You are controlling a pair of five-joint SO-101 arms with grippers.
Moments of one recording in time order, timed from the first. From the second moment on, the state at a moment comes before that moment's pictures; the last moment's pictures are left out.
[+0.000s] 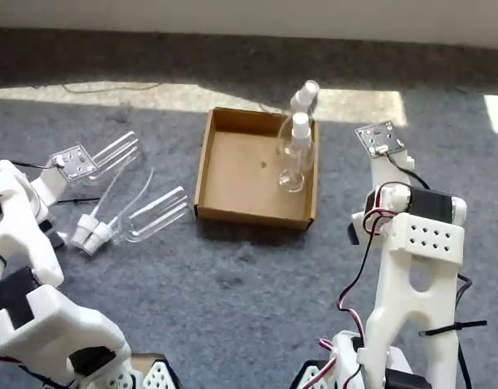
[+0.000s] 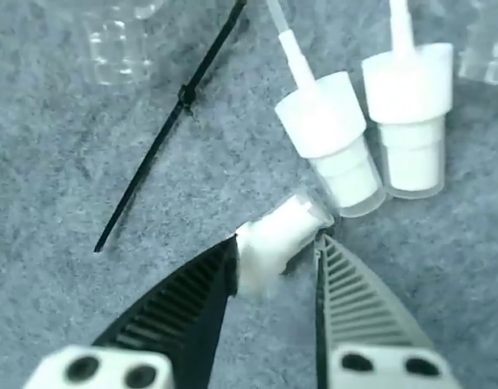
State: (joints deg) left arm -41.2 7.5 18.9 63.4 -79.2; right arm 8.4 -32.1 31.9 79.3 31.2
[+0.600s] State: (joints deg) left arm -42.2 11.8 21.1 58.4 -79.2; right arm 8.4 -32.1 31.9 79.3 28.4
